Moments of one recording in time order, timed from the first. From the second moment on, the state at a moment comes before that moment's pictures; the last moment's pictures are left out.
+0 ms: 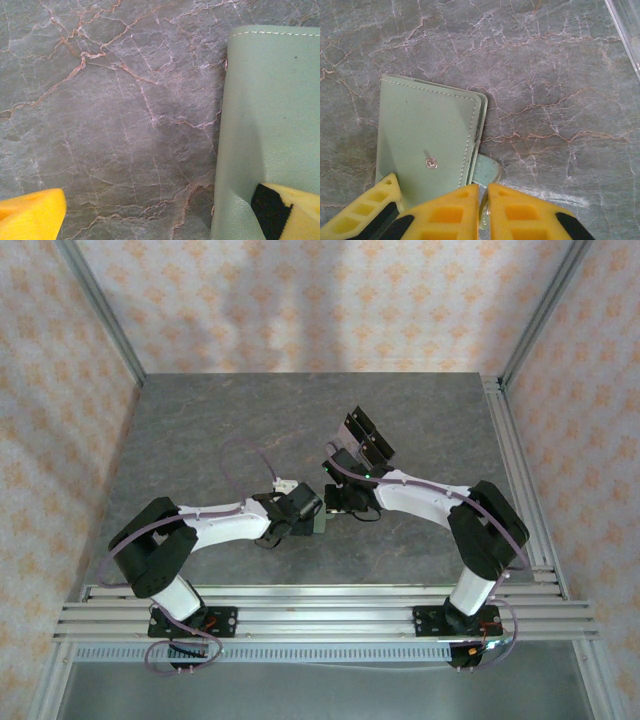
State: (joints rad) left arm -0.79 1.61 0.84 -0.49 -0.39 -0.76; right arm 0.77 1.70 1.10 -0.51 -0.04 0.69
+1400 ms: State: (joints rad) left arm -0.79 1.58 0.83 -0.54 -0.42 -0.76; right arm 0.70 1.68 1.01 -0.33 -0.29 0.78
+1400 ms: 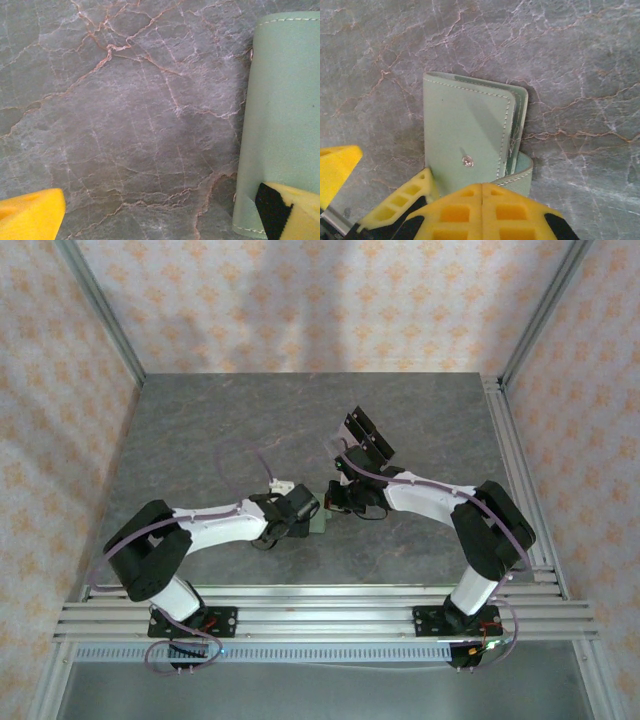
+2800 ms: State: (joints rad) left arm -0.79 1.60 0.82 -0.49 -0.39 -0.76; right arm 0.72 1.82 1.09 -0.30 -0.34 0.80
